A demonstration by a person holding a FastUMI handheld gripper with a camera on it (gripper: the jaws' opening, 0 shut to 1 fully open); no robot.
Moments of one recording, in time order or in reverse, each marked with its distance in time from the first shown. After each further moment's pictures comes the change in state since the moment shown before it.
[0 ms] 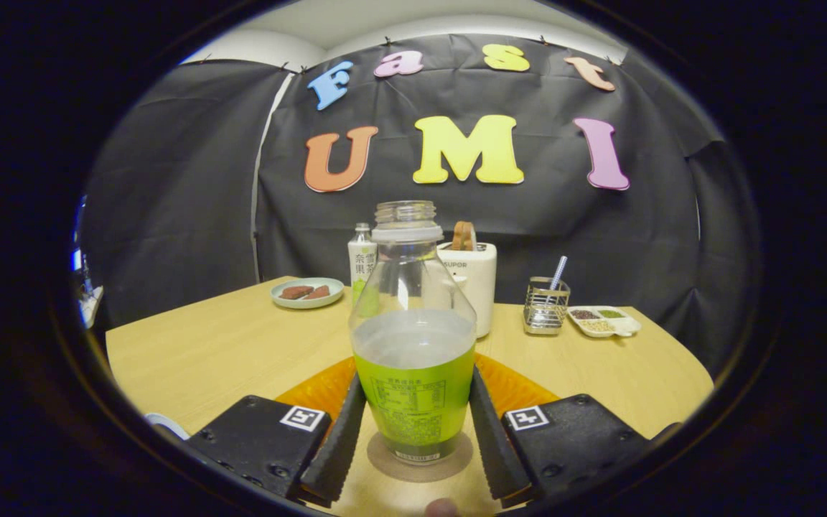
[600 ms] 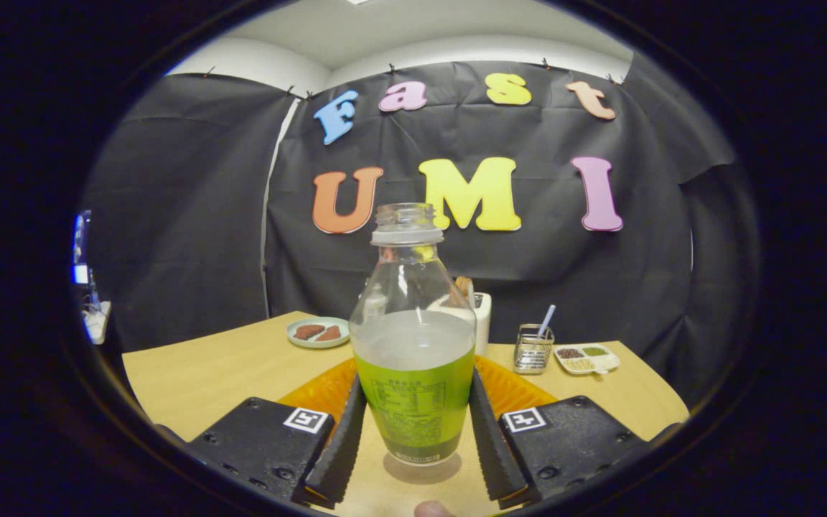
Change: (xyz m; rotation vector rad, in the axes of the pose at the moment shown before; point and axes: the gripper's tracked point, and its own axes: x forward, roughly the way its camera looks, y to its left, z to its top) arm -0.051 0.010 0.067 -0.025 -0.100 0.013
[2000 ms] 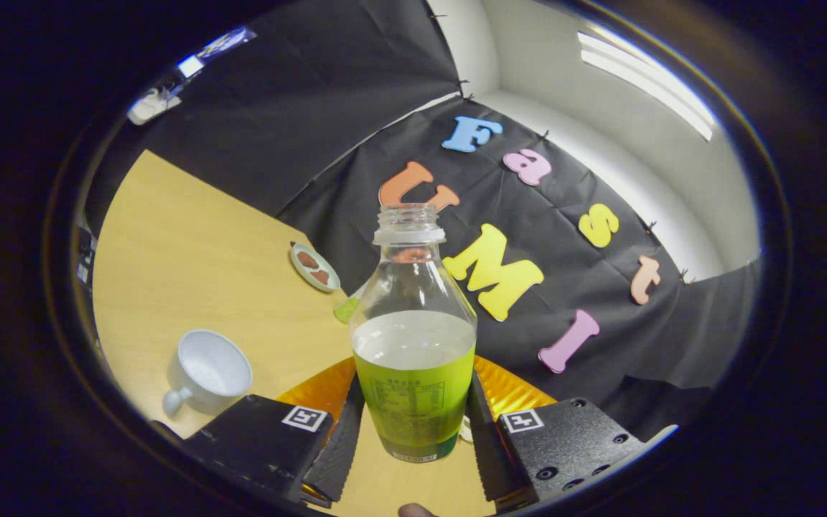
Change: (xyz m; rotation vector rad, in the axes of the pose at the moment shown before) arm -0.124 0.024 0.018 -0.713 -0.101 -0.156
